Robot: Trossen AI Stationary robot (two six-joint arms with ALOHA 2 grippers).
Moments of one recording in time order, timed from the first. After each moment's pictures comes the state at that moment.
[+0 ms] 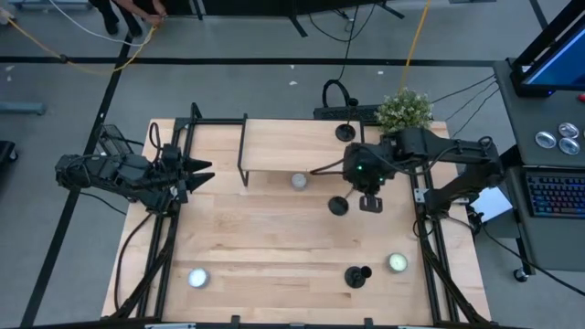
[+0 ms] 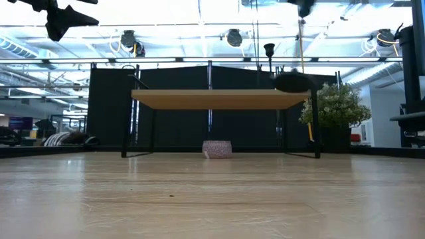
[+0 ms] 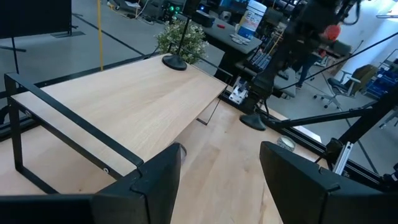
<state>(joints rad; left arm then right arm) -0.22 0.38 0.67 -0.52 -0.47 -0.53 0.02 1.52 1.81 -1.51 0.00 0.11</state>
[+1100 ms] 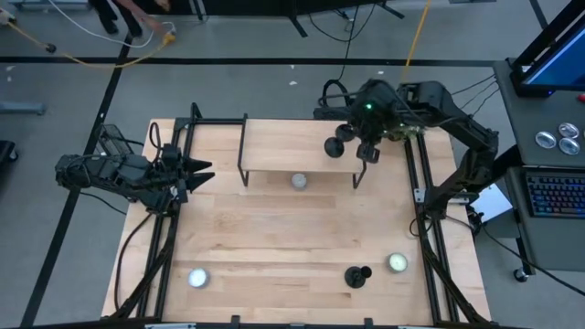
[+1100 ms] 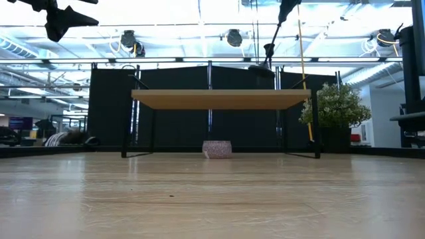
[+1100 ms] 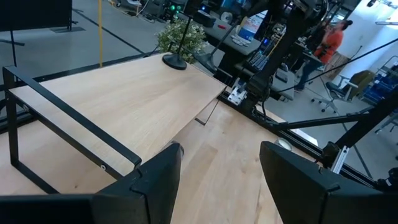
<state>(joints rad) -0.22 0.38 0.67 -0.52 -0.47 -0.56 -0.30 1.59 2.11 -1.59 0.13 -0.09</state>
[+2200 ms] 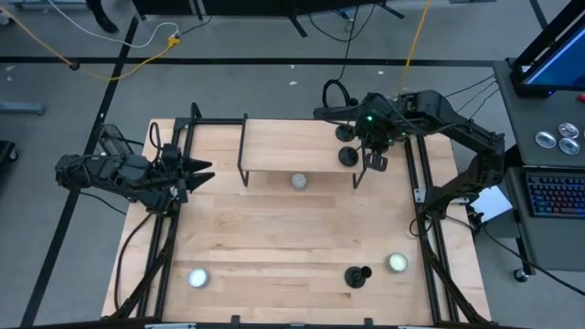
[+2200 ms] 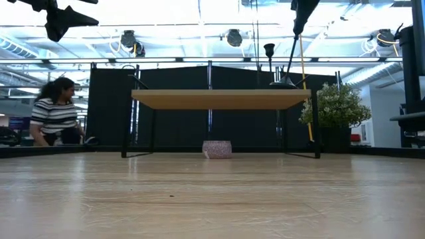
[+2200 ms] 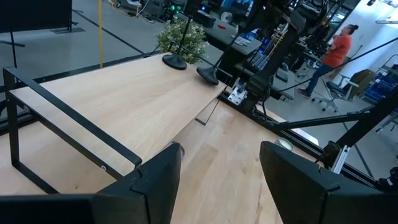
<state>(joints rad) -0.22 0.38 0.67 -0.52 -0.47 -0.56 -0.30 1.49 1.88 -1.59 0.15 -0.10</state>
